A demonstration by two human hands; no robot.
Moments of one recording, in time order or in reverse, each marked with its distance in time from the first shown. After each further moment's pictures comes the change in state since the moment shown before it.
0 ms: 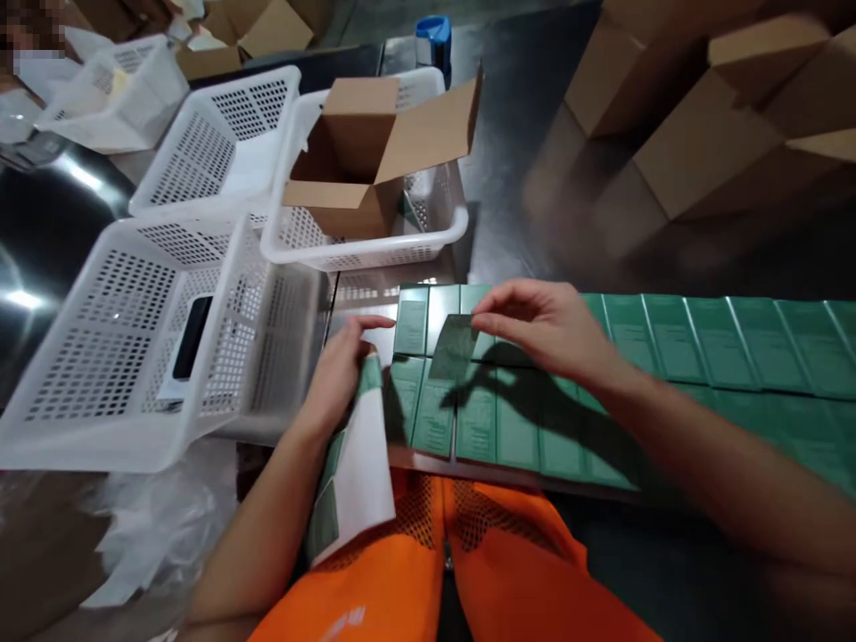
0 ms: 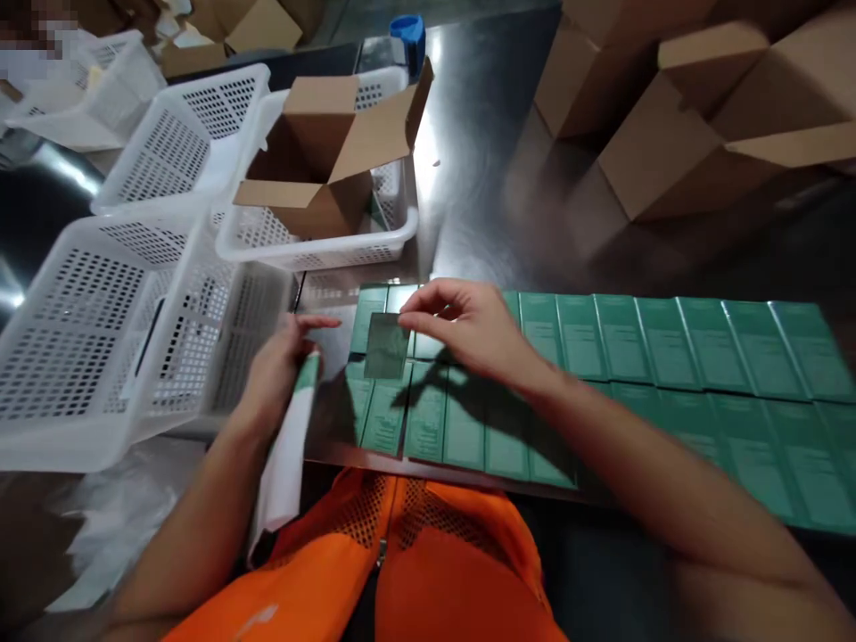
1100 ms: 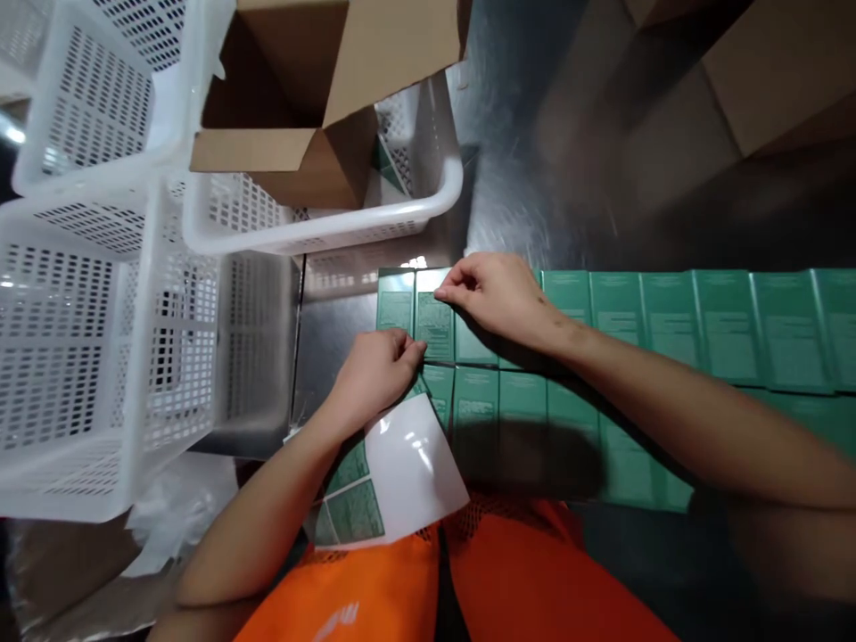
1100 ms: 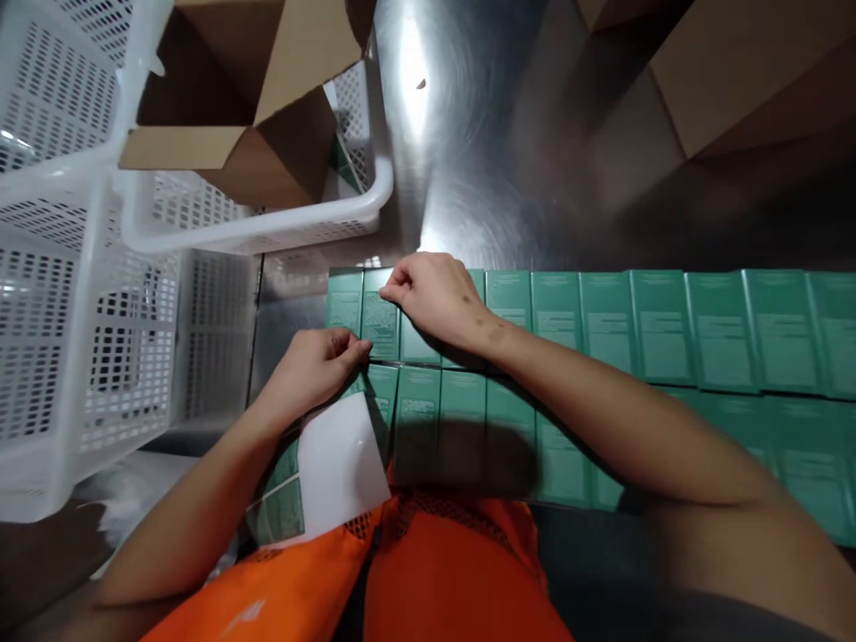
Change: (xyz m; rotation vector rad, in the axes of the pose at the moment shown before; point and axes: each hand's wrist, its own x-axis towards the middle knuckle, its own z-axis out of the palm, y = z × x) left_hand 0.043 -0.006 0.050 0.871 -0.236 0.007; right_hand 0.062 0.073 0.023 -0.467 -0.063 0.188
